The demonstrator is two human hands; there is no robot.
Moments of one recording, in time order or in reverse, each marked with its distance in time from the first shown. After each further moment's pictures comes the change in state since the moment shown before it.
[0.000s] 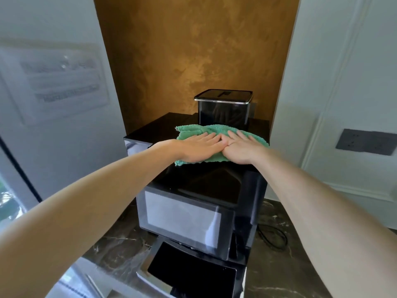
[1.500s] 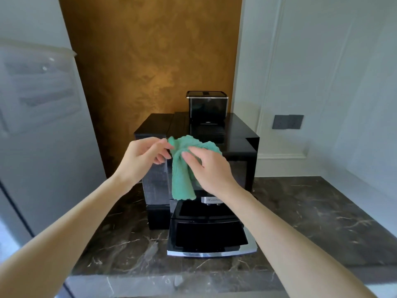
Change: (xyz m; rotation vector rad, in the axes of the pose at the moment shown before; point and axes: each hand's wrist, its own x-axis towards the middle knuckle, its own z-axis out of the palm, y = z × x) left_hand -0.215 -0.109 0.062 -1.002 0.614 0.154; right_hand -0.150 -0.226 0.084 0.468 0.722 -0.059
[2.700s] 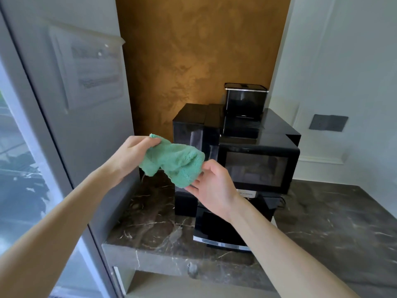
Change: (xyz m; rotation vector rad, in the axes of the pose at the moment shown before) left_hand -0.054 -0.007 -0.083 -0.073 0.092 -0.359; right_hand -0.022 -0.032 0.077 1.532 -0.396 0.583
